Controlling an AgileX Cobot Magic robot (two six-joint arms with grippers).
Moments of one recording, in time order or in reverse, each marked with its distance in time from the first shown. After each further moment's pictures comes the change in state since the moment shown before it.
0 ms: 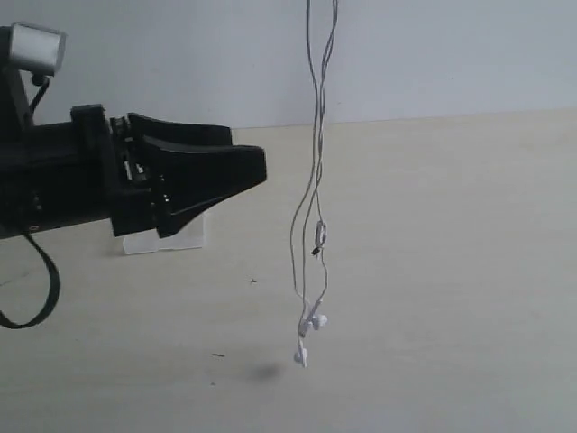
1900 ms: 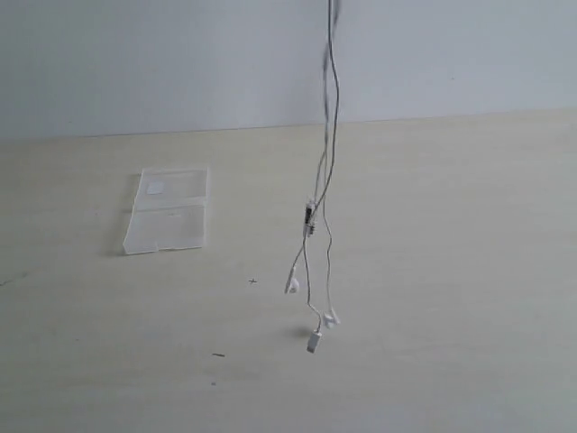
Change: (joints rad) left arm 0.422 -1.406 0.638 -1.204 1.293 1.110; right arm 0.000 0.002 0.135 -0.326 -0.171 0.189
